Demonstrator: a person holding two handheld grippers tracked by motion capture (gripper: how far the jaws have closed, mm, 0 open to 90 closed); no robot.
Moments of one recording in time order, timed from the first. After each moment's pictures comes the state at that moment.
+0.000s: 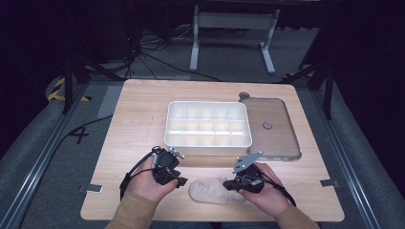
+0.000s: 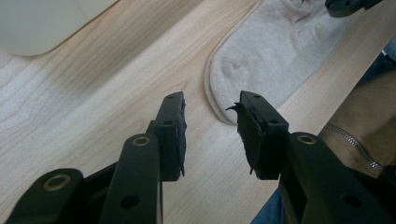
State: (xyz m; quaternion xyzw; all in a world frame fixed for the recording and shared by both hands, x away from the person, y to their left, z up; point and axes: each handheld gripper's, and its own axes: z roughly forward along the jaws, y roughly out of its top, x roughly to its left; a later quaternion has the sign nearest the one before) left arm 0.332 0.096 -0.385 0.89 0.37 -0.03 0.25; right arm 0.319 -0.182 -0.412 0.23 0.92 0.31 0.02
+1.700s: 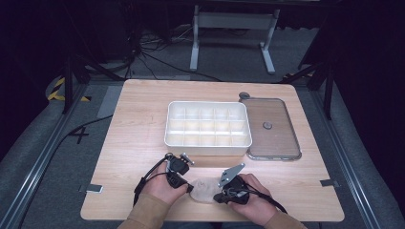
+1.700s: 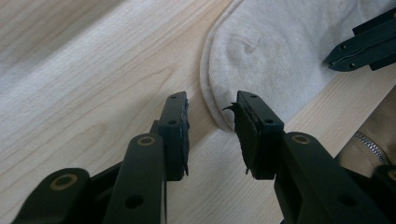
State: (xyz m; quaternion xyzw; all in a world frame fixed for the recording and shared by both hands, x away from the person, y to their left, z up) left arm 0.340 0.065 -0.431 0.89 0.40 -0.07 0.20; right arm 0.305 -0.153 -0.445 0.20 0.94 0.28 -0.02
